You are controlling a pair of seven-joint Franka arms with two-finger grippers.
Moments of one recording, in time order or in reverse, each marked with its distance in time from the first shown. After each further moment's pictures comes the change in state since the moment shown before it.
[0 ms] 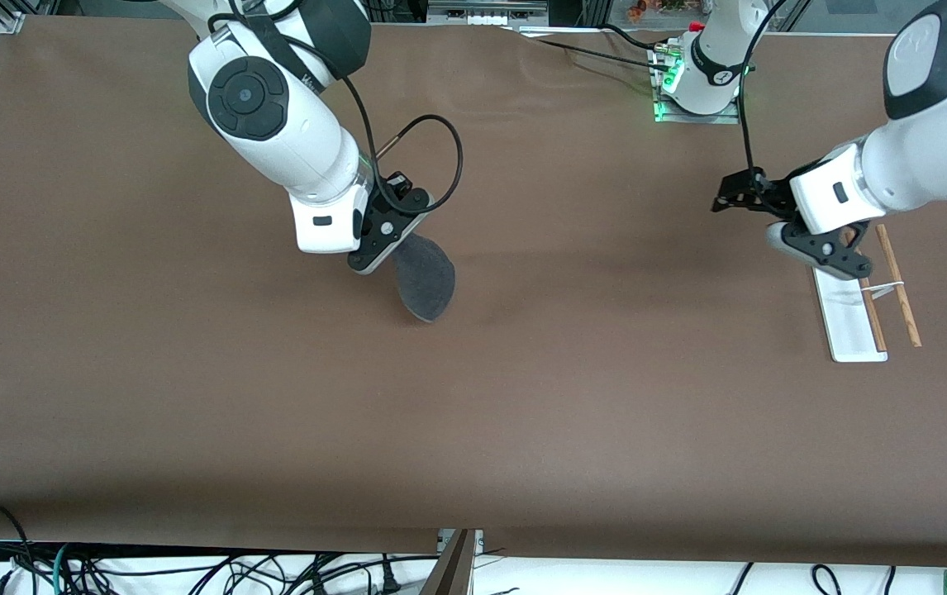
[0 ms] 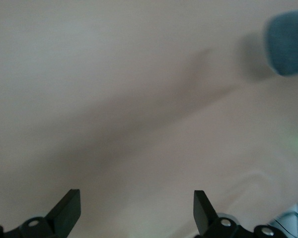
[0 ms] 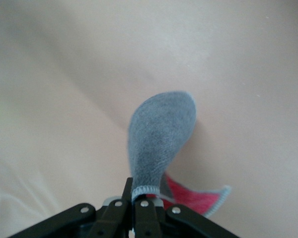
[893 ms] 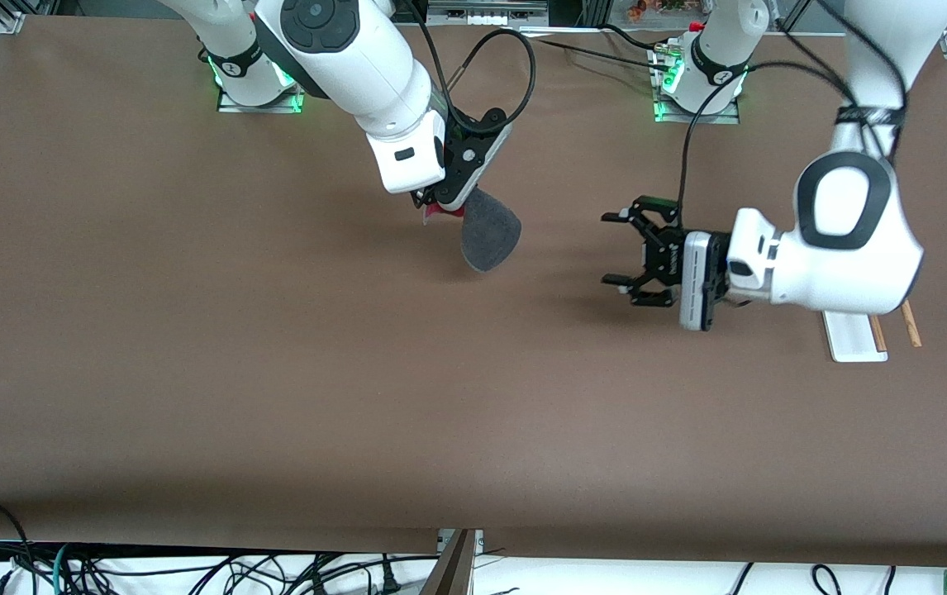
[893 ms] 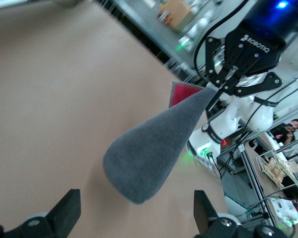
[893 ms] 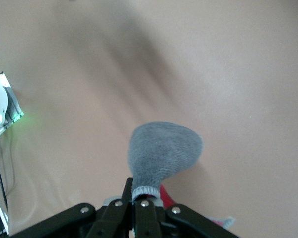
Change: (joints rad) left arm -0.038 0.301 -0.022 0.022 -0.754 0.097 1.027; right arm 0.007 0.001 0.168 0.005 0.012 0.131 -0.001
